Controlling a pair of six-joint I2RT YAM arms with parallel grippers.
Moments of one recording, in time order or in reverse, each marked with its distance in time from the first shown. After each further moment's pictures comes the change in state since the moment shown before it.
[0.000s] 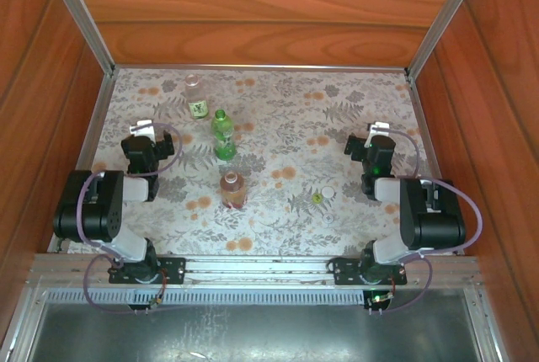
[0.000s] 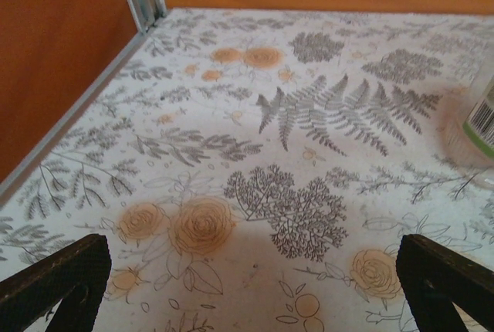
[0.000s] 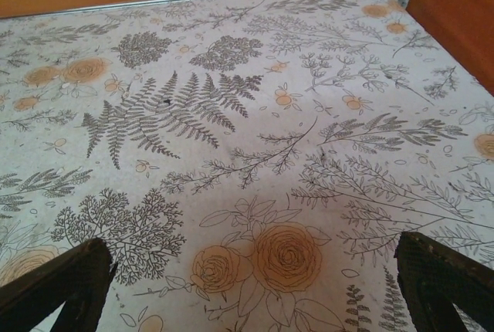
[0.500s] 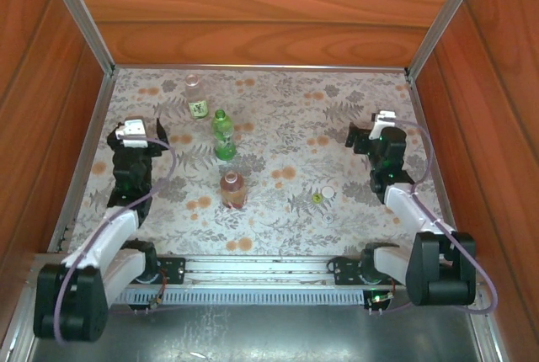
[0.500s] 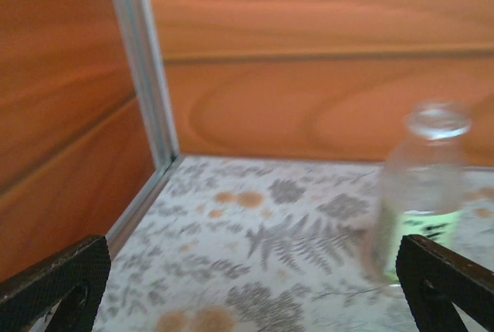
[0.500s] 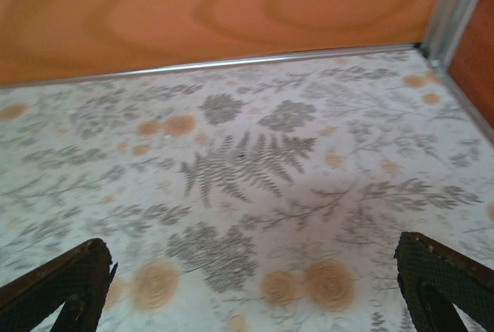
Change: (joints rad) left arm -0.129 -0.647 -0.045 -0.283 -0.050 0.073; right arm 0.040 -0.362 0.127 -0.442 -0.150 0.002
